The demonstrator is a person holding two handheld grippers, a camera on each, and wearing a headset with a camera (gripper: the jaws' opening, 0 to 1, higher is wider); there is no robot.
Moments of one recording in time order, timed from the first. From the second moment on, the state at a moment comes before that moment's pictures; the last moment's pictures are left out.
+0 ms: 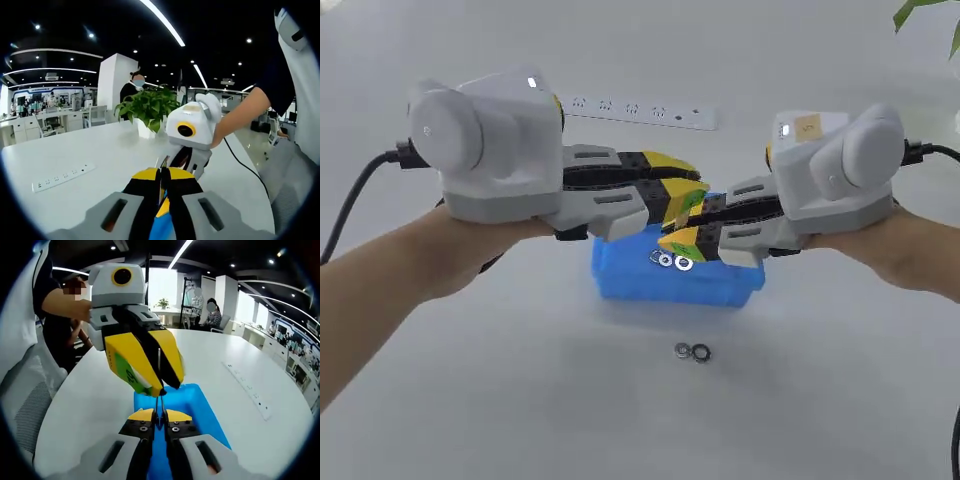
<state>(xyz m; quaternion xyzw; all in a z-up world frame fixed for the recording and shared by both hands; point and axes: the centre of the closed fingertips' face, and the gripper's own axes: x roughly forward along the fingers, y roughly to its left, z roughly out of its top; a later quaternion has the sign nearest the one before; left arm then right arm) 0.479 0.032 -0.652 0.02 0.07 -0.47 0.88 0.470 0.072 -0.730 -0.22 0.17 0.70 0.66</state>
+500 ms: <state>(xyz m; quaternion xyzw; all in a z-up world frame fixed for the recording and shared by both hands) 0.472 0.037 -0.646 0.06 0.08 -0.51 0.85 0.464 0.075 -0.725 -0.22 0.16 0.71 0.65</state>
